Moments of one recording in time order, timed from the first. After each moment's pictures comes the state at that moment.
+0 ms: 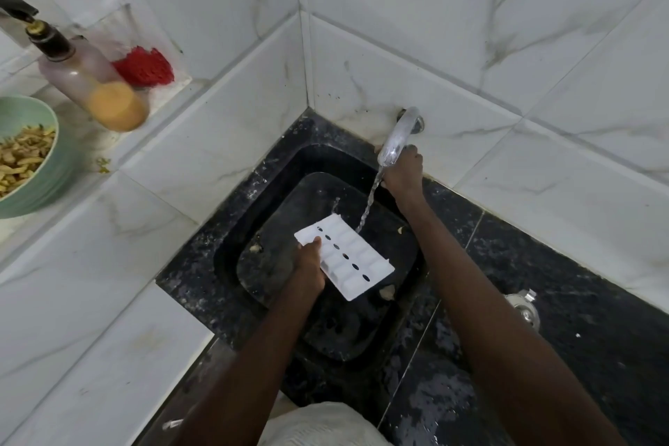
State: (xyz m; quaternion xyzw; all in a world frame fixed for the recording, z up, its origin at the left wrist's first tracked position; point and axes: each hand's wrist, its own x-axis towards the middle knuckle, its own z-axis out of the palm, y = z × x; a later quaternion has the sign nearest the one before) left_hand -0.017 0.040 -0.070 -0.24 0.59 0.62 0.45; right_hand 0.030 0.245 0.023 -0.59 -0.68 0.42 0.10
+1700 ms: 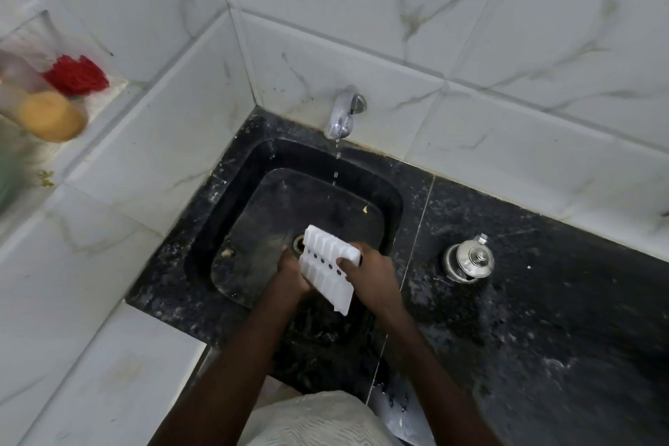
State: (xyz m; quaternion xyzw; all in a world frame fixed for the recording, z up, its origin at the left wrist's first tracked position) left_hand 0.017 0.010 -0.040 -0.32 0.44 0.53 0.65; right_hand 0.174 0.047 0.006 -0.57 -0.68 0.45 0.08
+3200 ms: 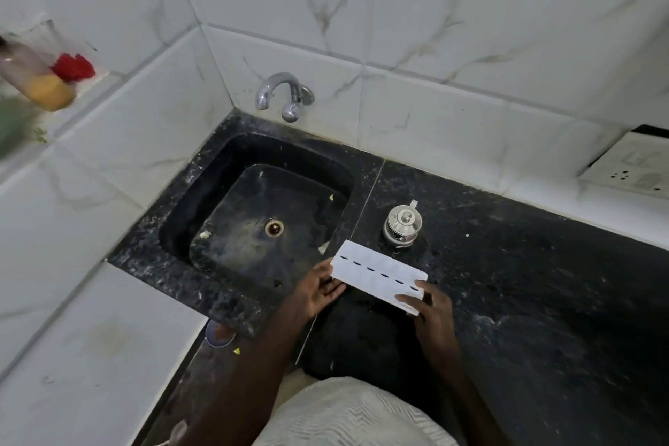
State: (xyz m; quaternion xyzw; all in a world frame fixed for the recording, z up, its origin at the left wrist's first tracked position) left_hand 0.241 -0.040 -0.039 -0.13 0.56 0.52 0.63; right_hand 0.498 -0.004 -0.062 -0.50 -0.80 0.27 0.21
